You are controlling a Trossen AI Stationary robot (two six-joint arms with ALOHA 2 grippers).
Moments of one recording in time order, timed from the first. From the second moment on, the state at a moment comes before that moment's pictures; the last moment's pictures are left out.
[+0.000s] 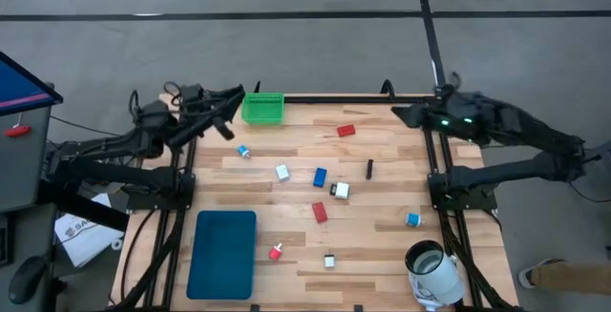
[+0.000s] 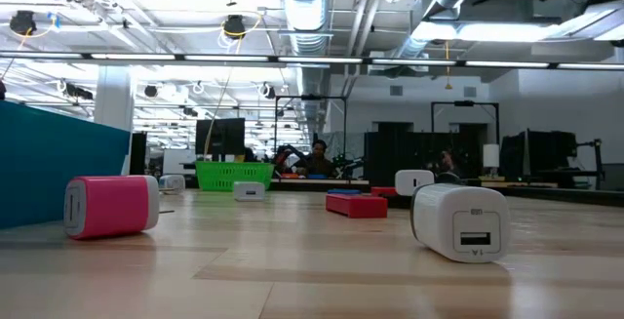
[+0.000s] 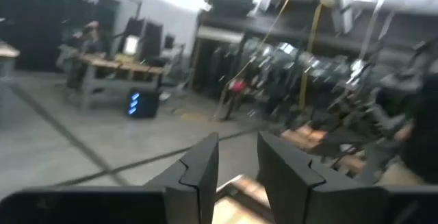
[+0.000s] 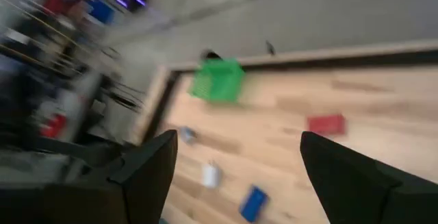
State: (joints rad) left arm 0.18 0.80 0.84 0.15 -0.48 -0.18; right arm -0.14 0.86 1.19 -0.89 0.46 1.07
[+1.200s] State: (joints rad) left arm 0.17 0.82 0.94 -0.43 -0.47 -0.37; right arm -0.09 1.50 0.92 -0.90 0.16 1.52
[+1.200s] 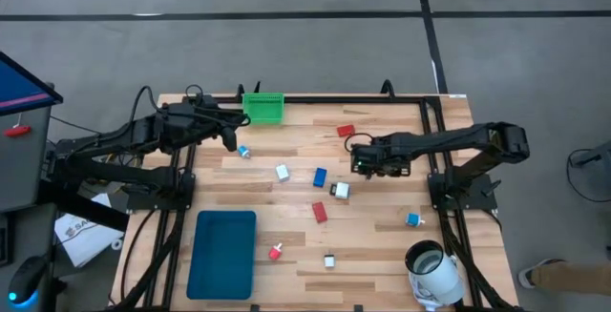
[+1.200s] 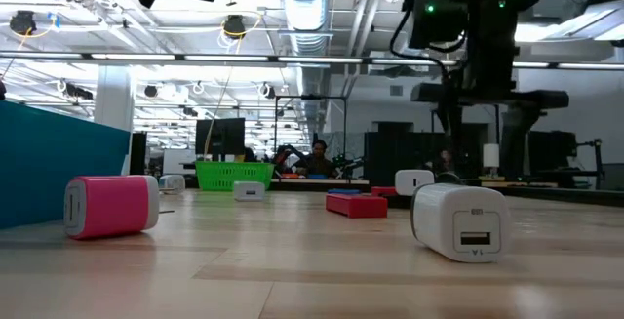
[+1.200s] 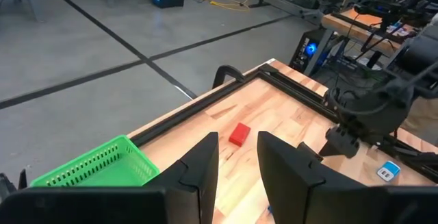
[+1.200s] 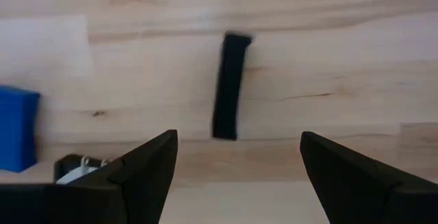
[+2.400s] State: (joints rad) left arm 0.17 0.82 0.94 -0.43 -0.44 -0.37; right arm -0.09 1.61 0.92 -0.81 0.21 1.39
